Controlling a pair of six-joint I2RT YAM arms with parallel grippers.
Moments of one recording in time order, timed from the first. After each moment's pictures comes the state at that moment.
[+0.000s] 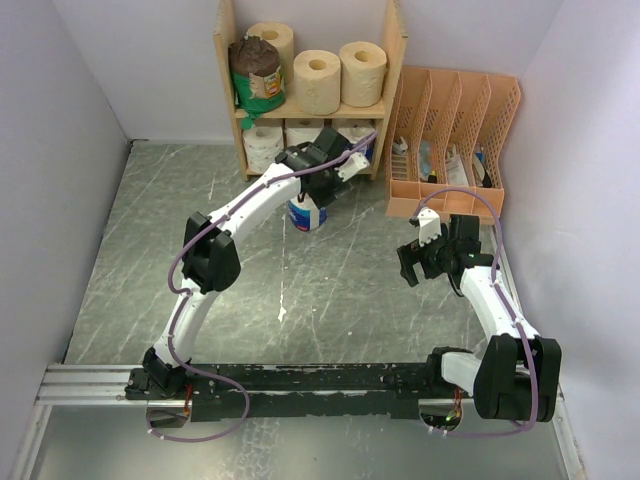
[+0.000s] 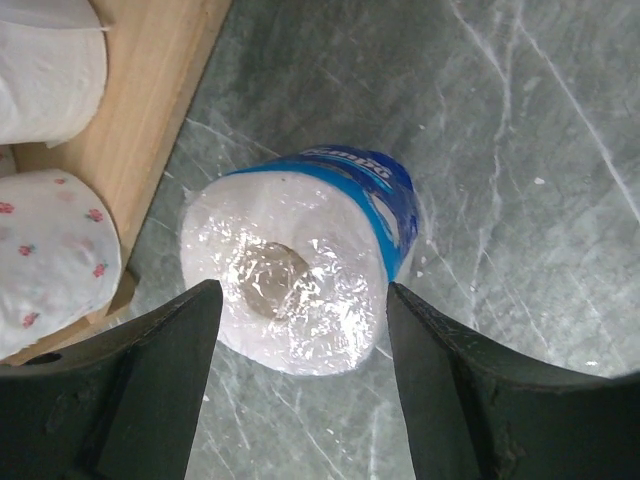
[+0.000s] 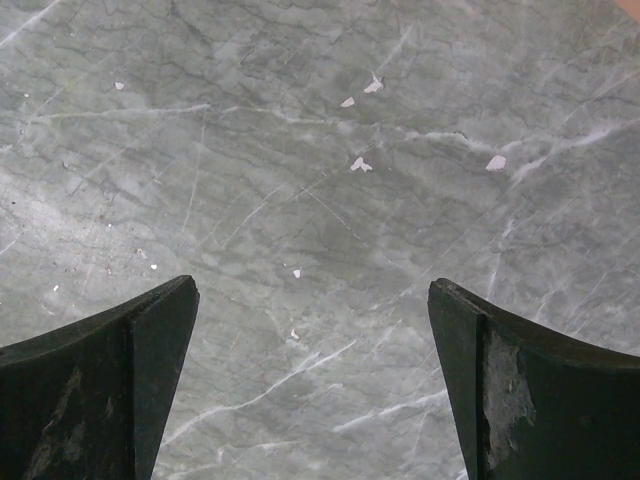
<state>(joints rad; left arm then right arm) -0.73 2.31 2.31 -0.90 -0.18 0.42 -0.06 1.15 0.67 -0.44 -0.37 -0.50</state>
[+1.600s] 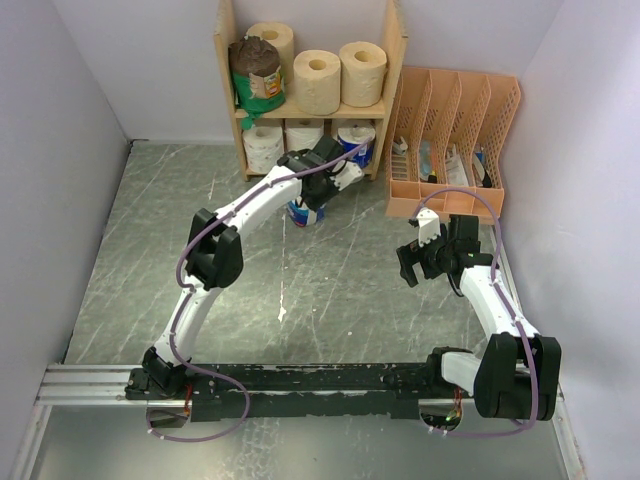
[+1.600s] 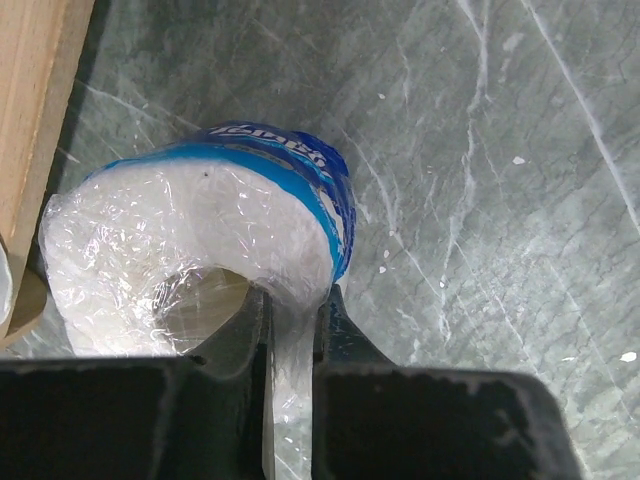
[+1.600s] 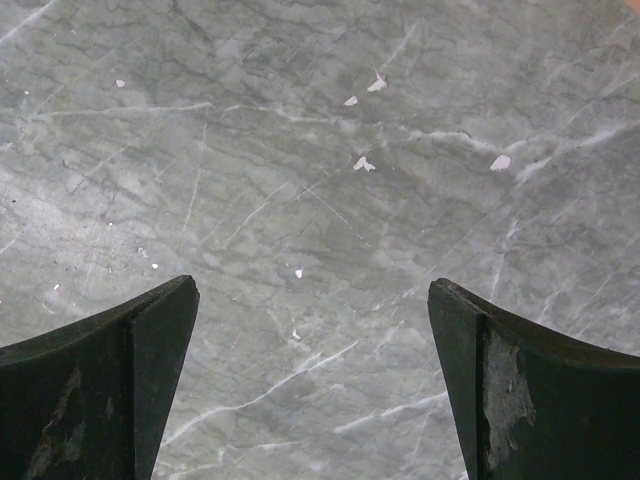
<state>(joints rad) -0.70 2.37 2.28 -0.93 -0.09 0.36 -0.06 1.15 0.67 -0.44 -0.37 -0.50</state>
